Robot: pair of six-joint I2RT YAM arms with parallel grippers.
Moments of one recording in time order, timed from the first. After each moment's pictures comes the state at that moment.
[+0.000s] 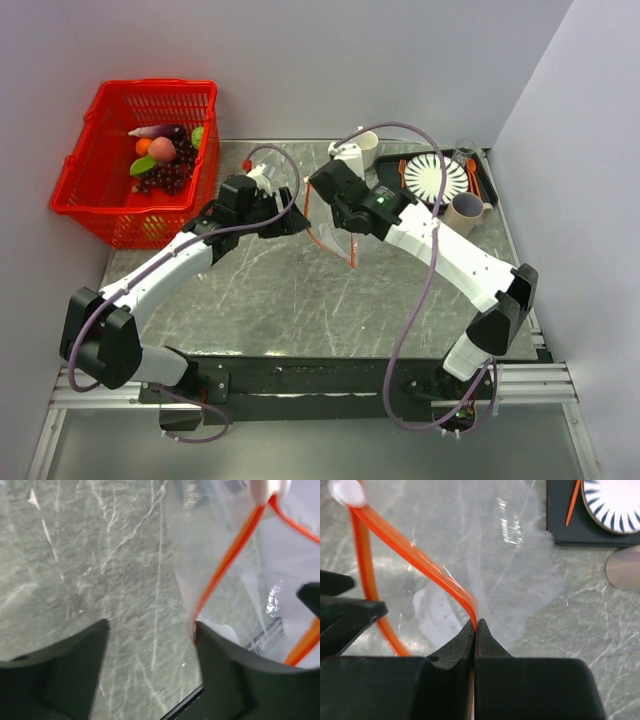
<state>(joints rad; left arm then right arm) -0.50 1.38 1.05 -0.19 0.26 -0.62 0.86 1.61 1.74 -1.02 0.62 0.46</state>
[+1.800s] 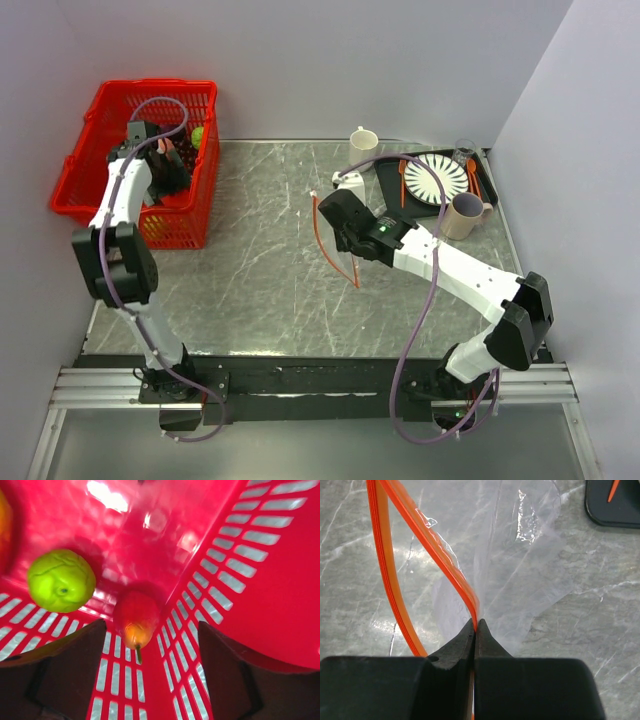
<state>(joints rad) 0.15 1.87 1.72 -0.86 -0.05 -0.38 0.86 1.49 1.35 -0.74 0.52 0.46</state>
